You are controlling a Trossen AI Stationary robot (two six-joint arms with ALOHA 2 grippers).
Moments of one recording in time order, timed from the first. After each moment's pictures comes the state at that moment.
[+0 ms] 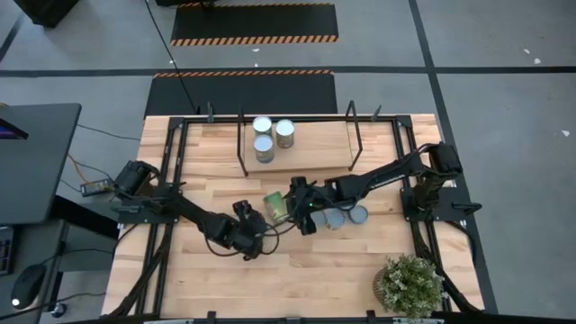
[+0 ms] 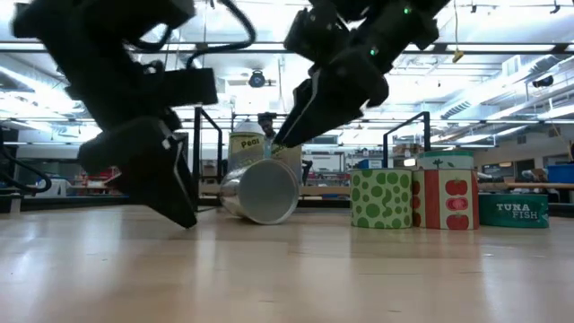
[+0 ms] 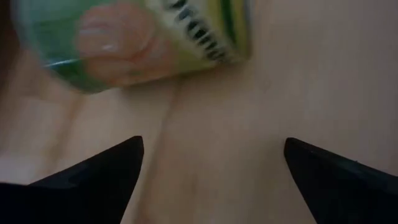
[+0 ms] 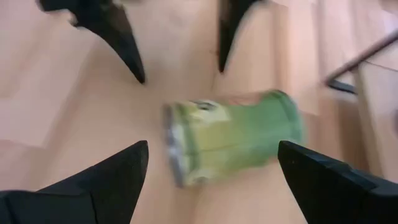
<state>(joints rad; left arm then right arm) -0.45 1.77 0.90 -0.35 -0.58 -0.59 0.13 1.78 1.12 -0.12 0.12 -0.18</state>
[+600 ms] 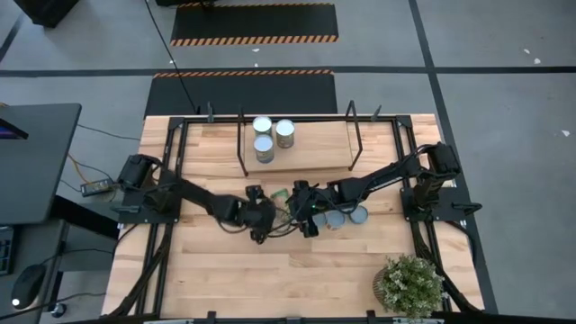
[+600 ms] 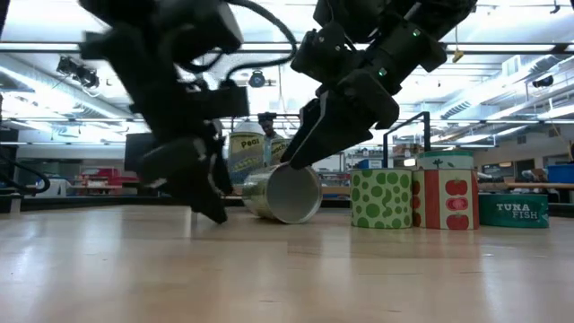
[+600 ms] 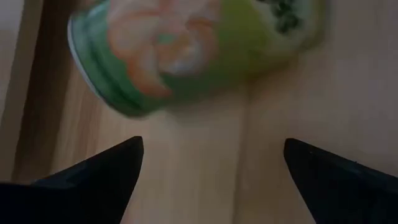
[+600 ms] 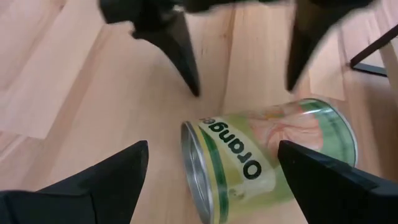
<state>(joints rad) -0.25 1.77 0.91 -0.25 -0.50 -0.19 0.12 1.80 1.02 0.01 0.07 -0.13</state>
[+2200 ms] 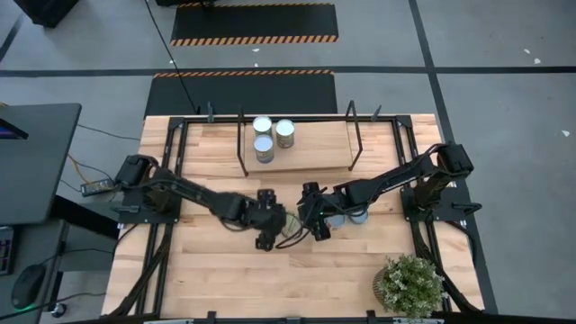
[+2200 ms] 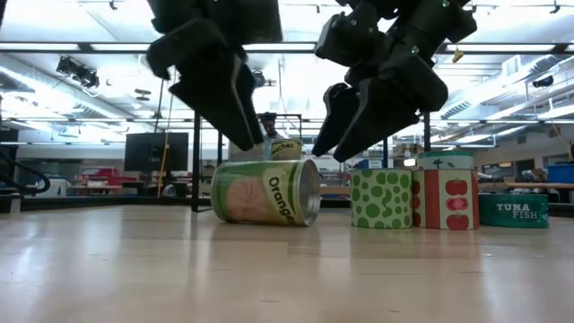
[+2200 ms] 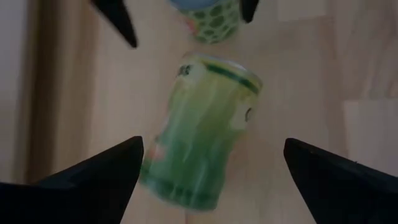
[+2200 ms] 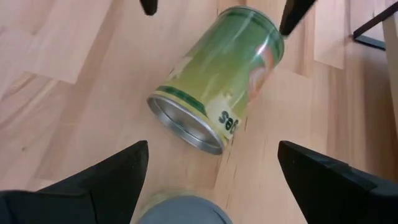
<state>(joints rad) -0.28 1.75 1.20 -0.52 -0.34 -0.14 0.19 1.70 1.02 -0.23 0.16 -0.13</state>
